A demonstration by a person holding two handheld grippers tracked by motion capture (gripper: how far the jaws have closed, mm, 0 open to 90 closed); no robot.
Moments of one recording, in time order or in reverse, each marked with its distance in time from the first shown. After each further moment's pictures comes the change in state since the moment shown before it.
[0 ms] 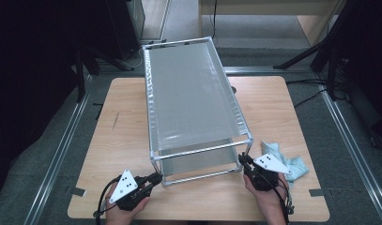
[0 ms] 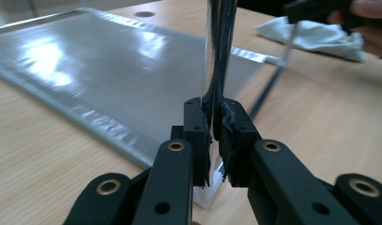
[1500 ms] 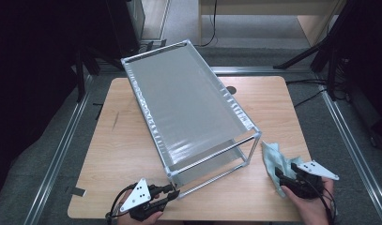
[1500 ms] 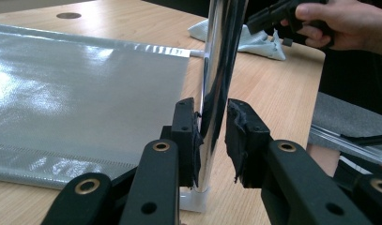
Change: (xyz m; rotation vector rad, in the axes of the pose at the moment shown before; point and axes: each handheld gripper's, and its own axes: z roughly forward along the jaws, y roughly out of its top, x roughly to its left) left arm -0.031 0.000 0.014 -0.001 -0.185 0.016; right arm -0.095 -0.034 -0.052 0.192 -0.165 0.096
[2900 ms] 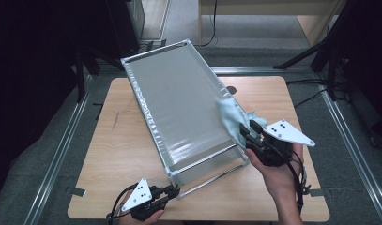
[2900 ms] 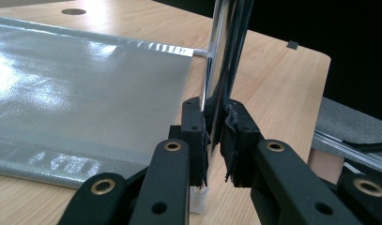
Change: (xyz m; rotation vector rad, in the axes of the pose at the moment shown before) left arm -0.001 -0.002 0.003 -0.008 0.016 -0.031; right arm 0.123 0.147 -0.042 -0.299 0.162 -0.116
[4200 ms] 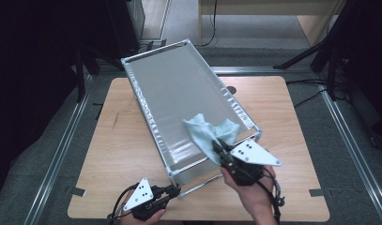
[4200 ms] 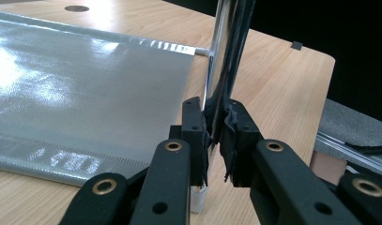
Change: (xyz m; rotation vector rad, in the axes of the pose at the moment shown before) left arm -0.002 0.001 0.002 0.008 0.015 -0.015; right arm 0.060 -0.022 0.003 -0.022 0.164 -0.090
